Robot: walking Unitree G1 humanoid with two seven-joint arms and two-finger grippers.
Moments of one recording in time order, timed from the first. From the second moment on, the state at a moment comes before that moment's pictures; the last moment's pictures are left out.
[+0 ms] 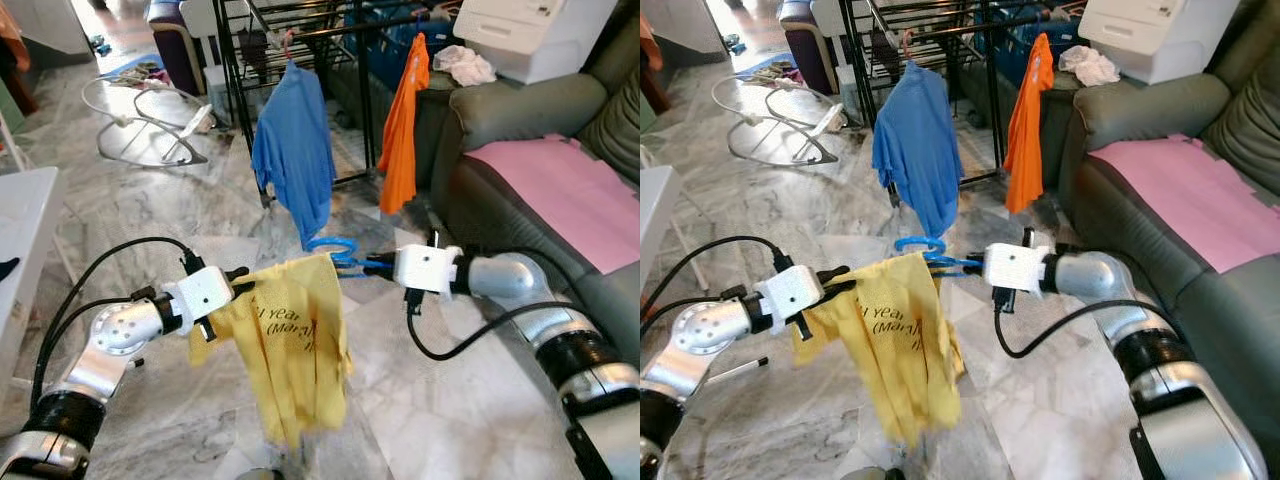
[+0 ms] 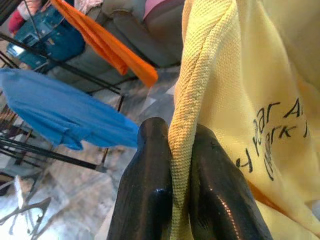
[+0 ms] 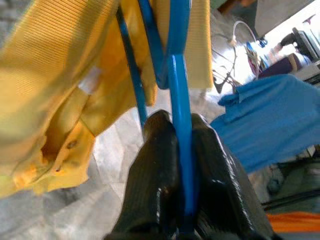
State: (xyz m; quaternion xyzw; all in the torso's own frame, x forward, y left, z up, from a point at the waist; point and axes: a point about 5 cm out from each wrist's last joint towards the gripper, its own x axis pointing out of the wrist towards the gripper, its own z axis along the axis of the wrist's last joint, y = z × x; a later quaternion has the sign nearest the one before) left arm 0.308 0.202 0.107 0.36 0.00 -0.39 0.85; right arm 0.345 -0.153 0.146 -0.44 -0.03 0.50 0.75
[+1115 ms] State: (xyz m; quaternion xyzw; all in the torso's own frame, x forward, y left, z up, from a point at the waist) left arm 0.308 0.207 0.091 0.37 -0.01 -0.37 0.85; right arm 0.336 -0.147 0.120 -0.40 -0.02 0.51 0.76
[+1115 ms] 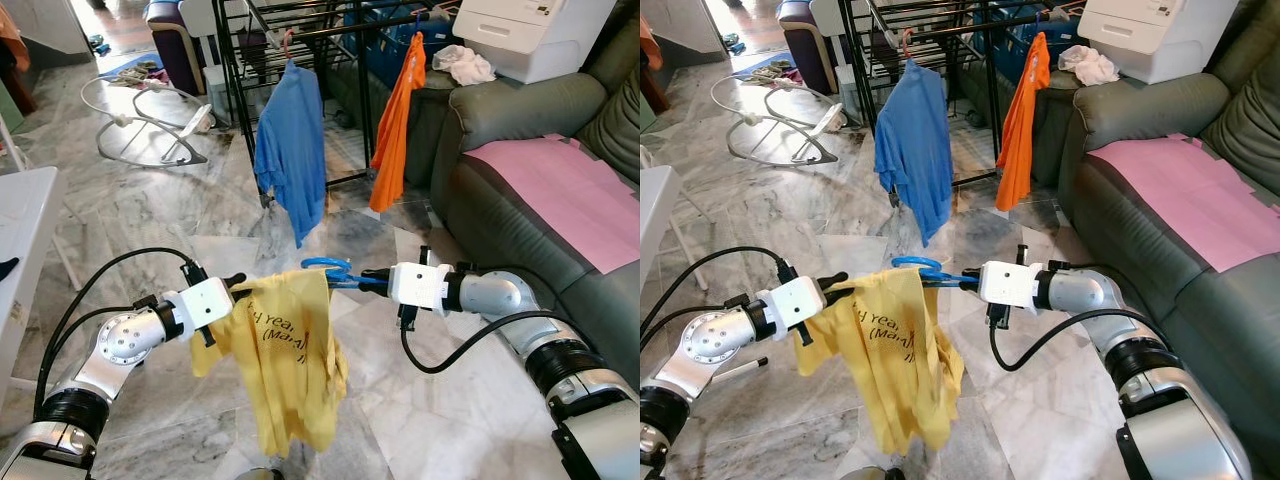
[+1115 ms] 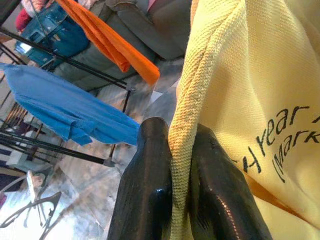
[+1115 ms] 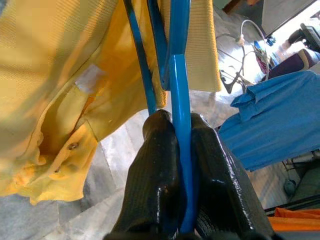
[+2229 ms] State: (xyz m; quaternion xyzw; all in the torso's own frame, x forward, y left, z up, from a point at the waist) left arm 0.318 0.213 0.094 0.41 -0.02 -0.31 0.86; right arm 0.344 -0.130 0.122 -0.44 -0.07 0.46 0.77
